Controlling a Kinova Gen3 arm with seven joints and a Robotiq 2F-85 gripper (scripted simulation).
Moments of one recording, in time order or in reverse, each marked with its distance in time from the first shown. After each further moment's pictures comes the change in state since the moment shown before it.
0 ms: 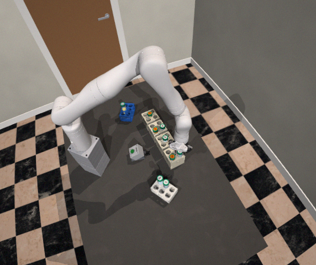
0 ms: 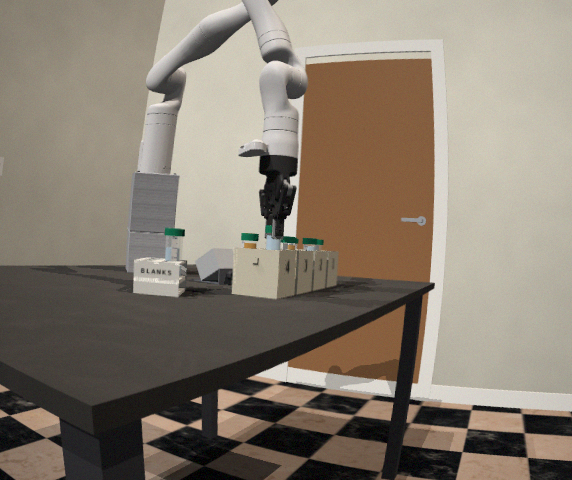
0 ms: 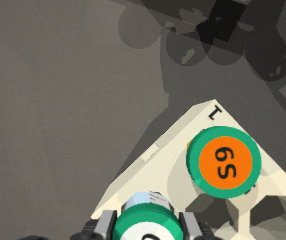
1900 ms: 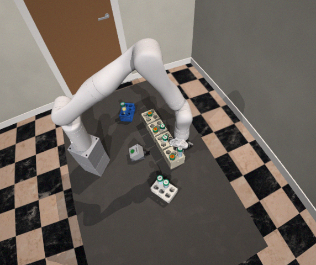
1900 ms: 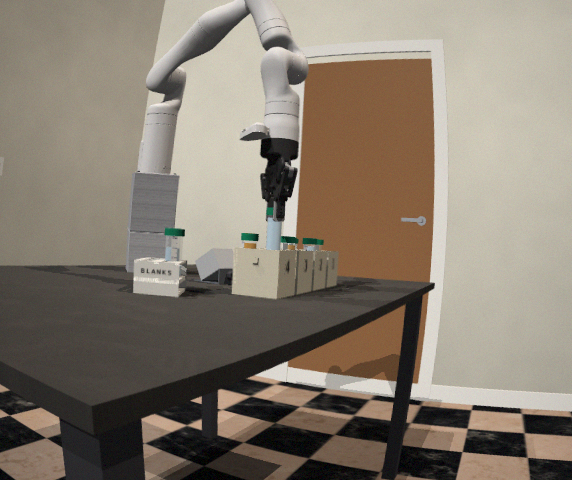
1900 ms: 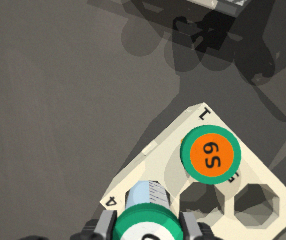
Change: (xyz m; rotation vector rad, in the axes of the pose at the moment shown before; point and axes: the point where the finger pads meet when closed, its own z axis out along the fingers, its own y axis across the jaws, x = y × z) arm 0.000 0.000 -0.034 0.000 0.000 0.000
